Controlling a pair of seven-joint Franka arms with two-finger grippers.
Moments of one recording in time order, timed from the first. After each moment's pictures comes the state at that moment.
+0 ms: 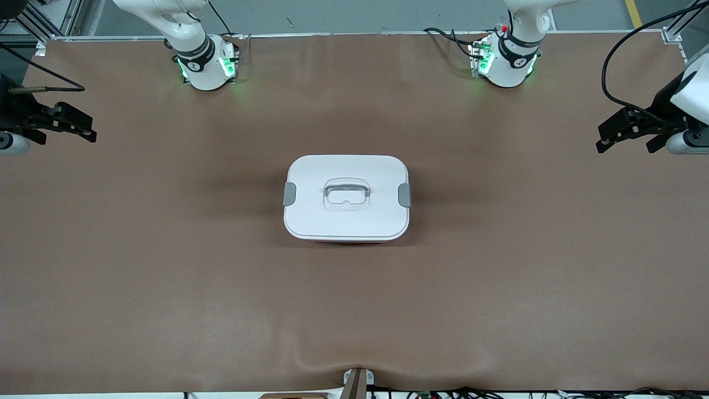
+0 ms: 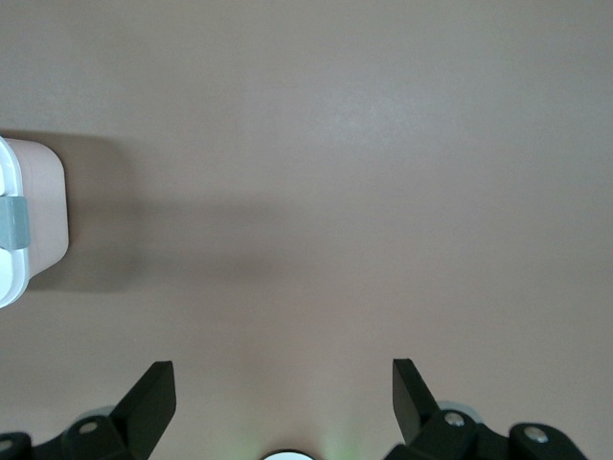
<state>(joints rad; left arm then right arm) 0.21 -0.05 -0.26 -1.62 -0.04 1.64 -0.05 0.00 -0.02 0.00 -1.56 -0.02 1.46 -0.05</state>
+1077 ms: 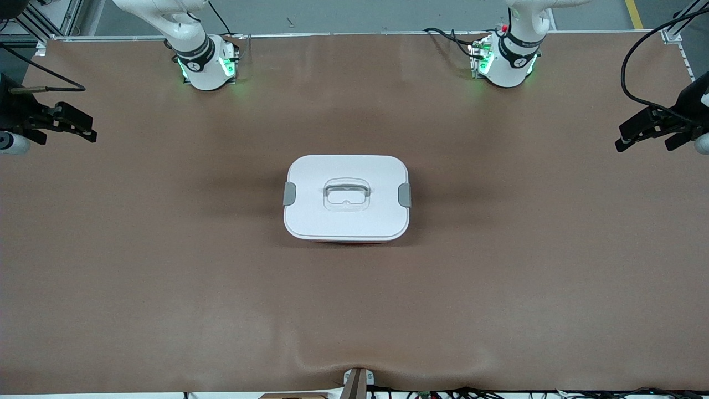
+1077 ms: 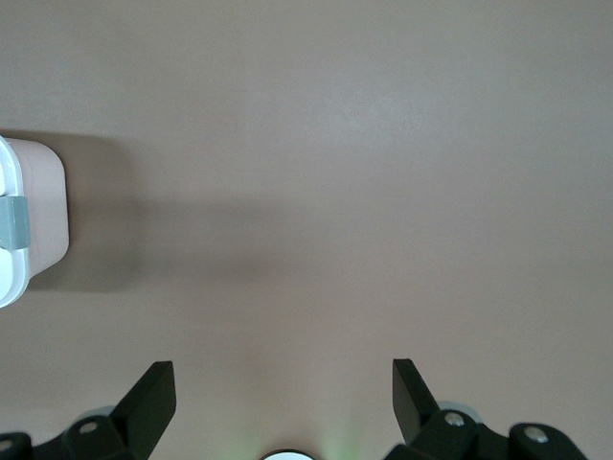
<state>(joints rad) 0.05 -0.04 -0.05 -1.61 -0.04 1.62 -0.03 0.00 -0.02 0.00 -1.56 -0.02 1.46 -0.05</state>
